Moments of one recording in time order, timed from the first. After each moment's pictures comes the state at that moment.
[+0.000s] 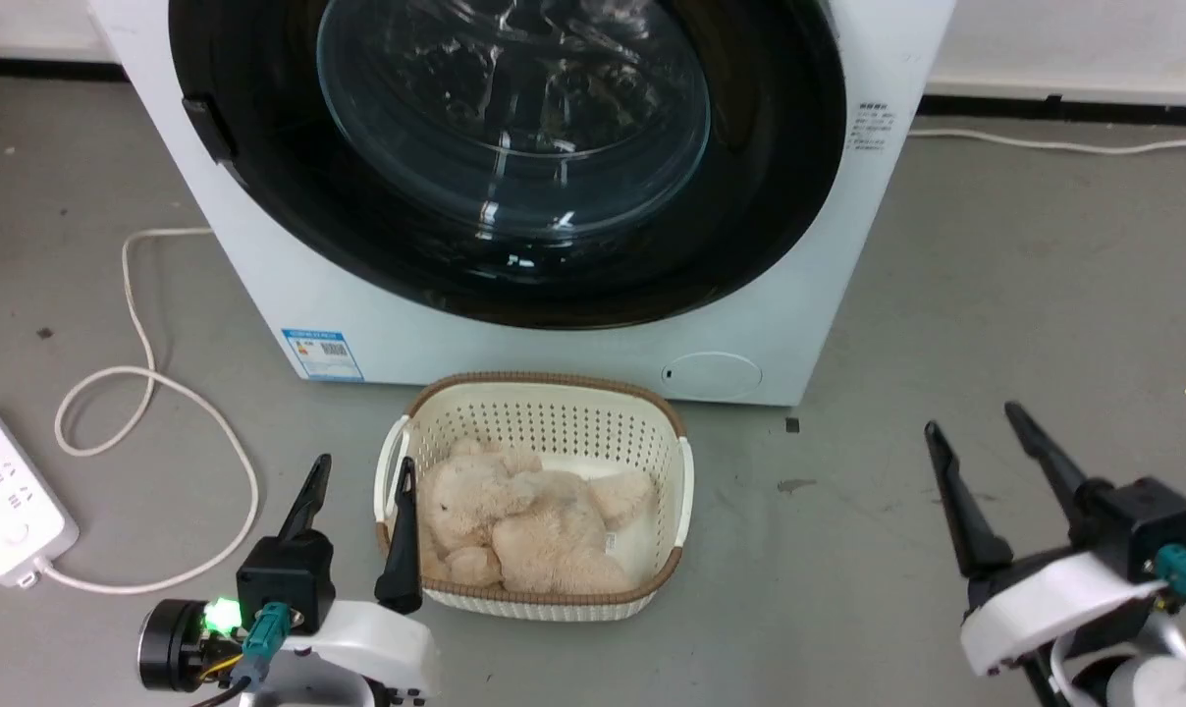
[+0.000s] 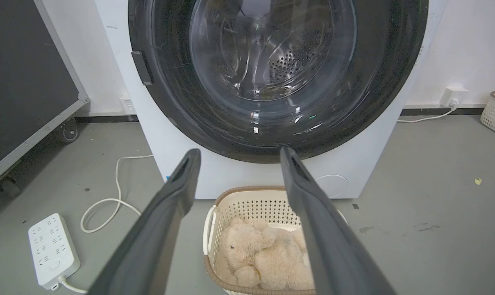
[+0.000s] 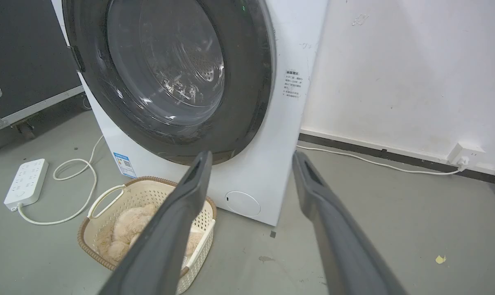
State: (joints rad) left arm -0.02 0.05 -0.06 -0.02 -0.01 0.03 -0.05; right arm -0.08 -0.11 -0.01 -0.01 0.07 0.13 -0.04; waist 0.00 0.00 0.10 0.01
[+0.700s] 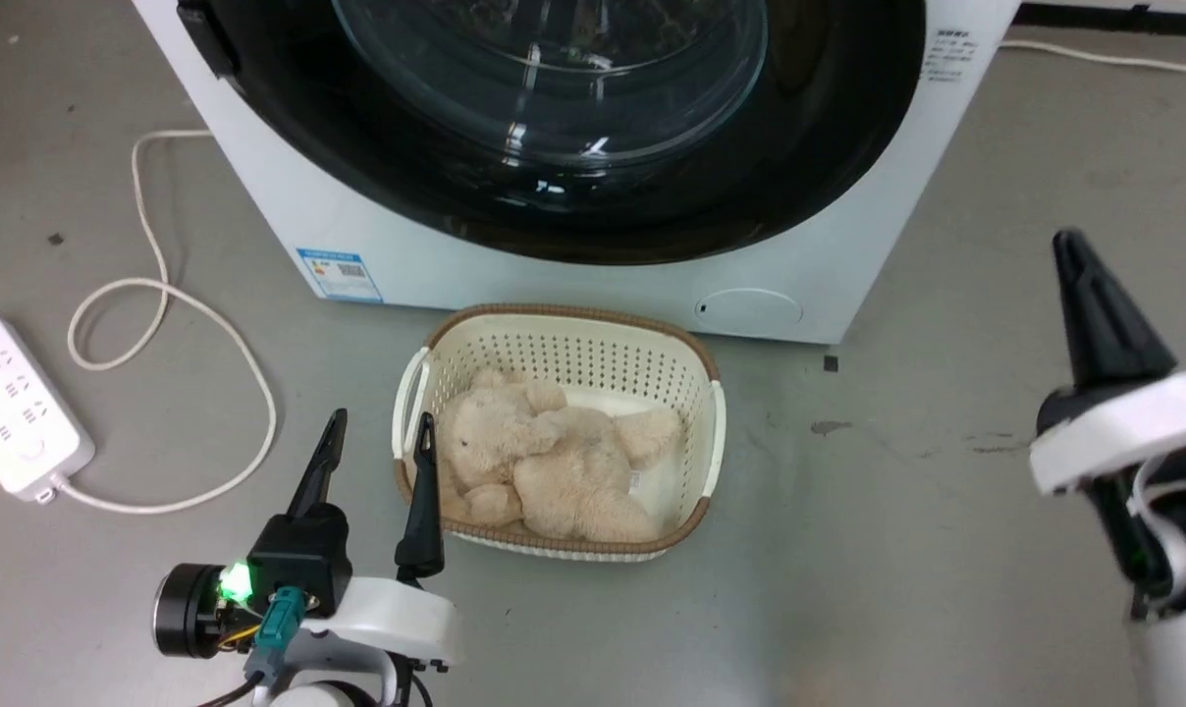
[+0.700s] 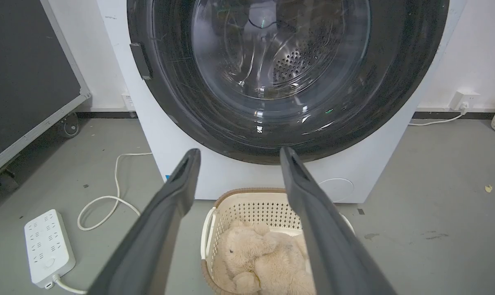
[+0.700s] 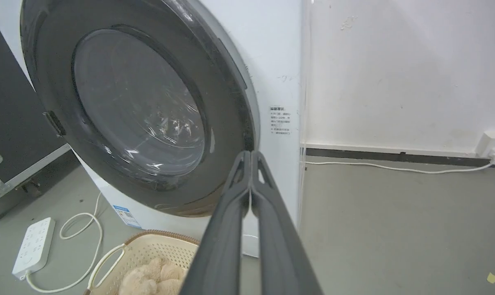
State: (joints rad) left arm -0.07 0.05 -0.11 -0.05 -0.03 0.08 -0.10; right arm -0.36 -0.19 -0.04 0.06 0.32 0.13 0.03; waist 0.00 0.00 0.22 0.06
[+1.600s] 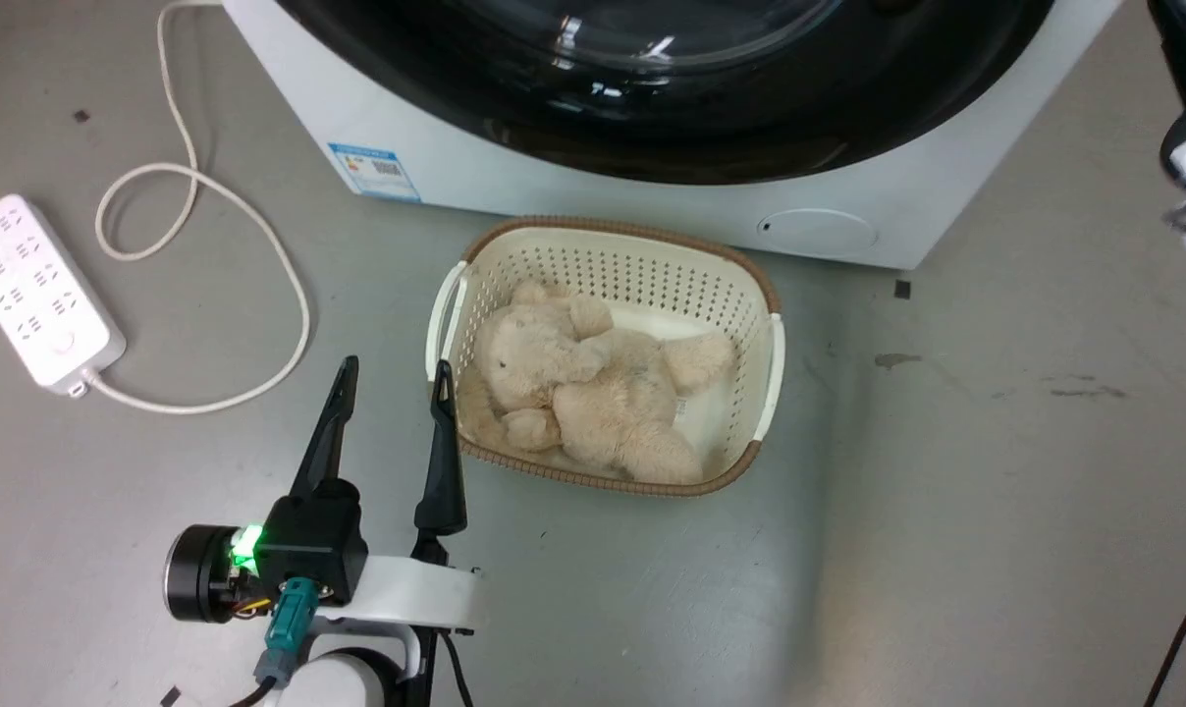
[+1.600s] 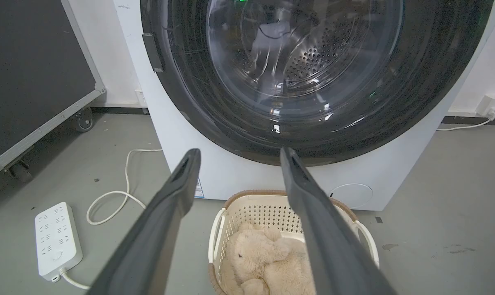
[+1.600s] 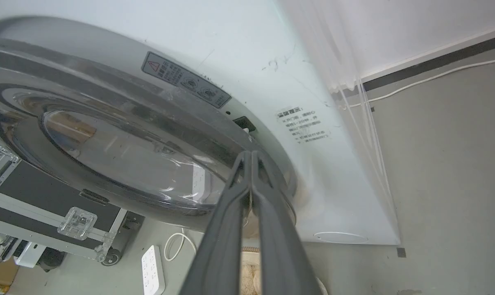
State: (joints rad) left arm -0.12 0.05 -0.17 -0.10 -0.04 0.14 -0.15; right arm -0.89 -0.21 -0.21 0.46 0.69 0.13 0.37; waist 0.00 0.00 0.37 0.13
